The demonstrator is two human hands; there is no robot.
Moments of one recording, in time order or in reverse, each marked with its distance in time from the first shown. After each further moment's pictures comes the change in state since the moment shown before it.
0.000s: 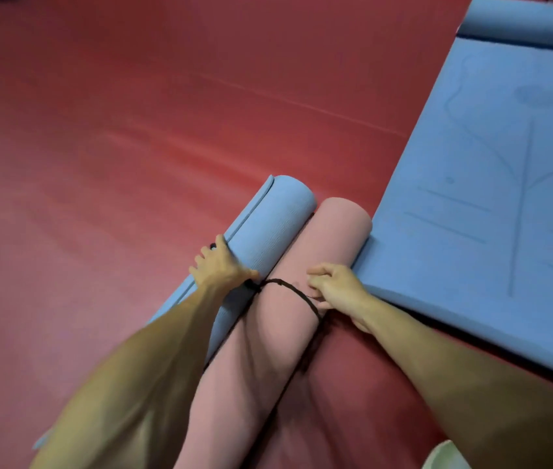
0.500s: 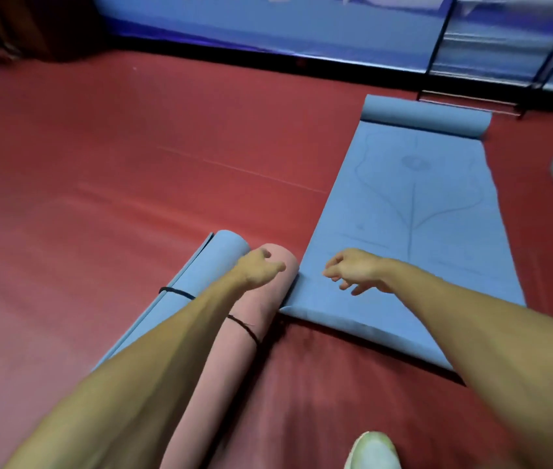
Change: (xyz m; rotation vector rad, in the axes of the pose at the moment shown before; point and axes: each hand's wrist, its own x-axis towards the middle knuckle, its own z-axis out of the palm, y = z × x) left_hand -0.134 0.132 -0.064 -0.225 -0.302 0.452; right_hand -0.104 -0.065 -0.168 -0.464 0.032 0.019
